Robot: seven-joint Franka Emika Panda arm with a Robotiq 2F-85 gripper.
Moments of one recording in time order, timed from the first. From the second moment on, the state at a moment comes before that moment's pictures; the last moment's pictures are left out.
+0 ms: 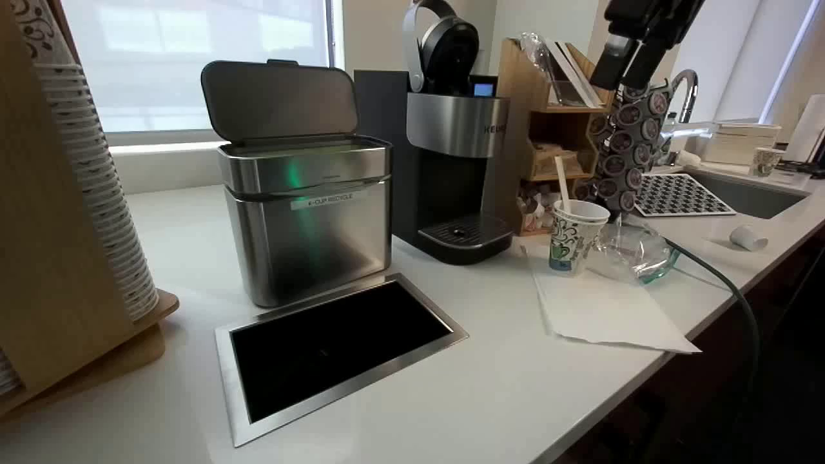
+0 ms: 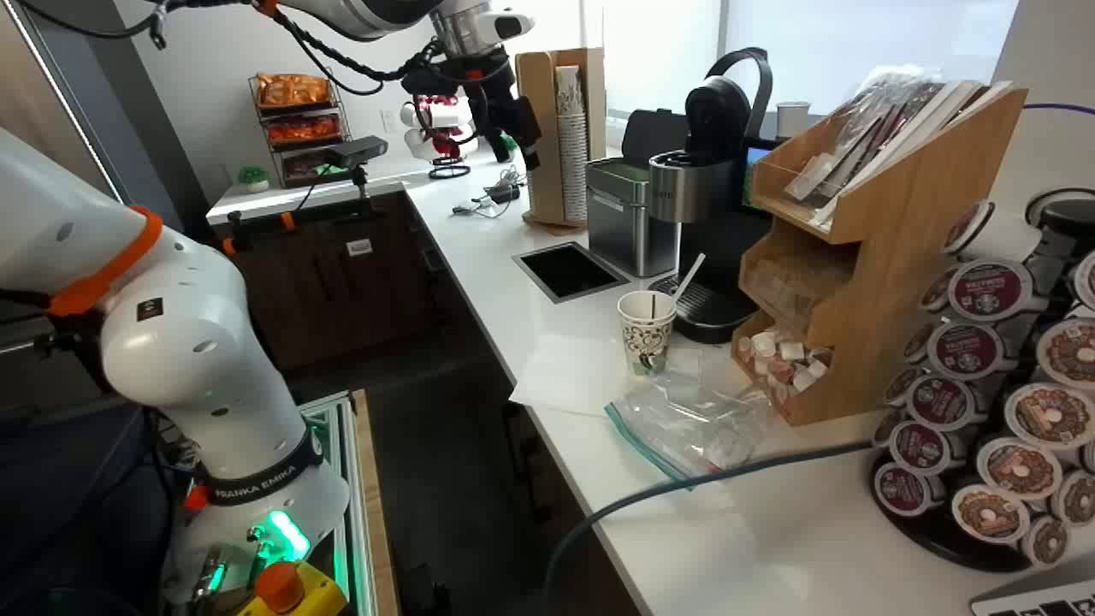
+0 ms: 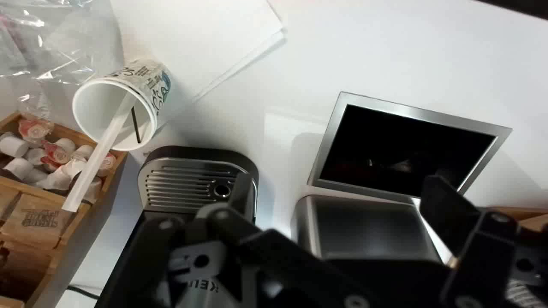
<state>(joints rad) 0.14 -0.53 0.16 -2.34 0.03 2.09 0.08</state>
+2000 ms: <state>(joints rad) -0.10 -0.33 0.02 -2.01 -0.11 2.25 0.11</state>
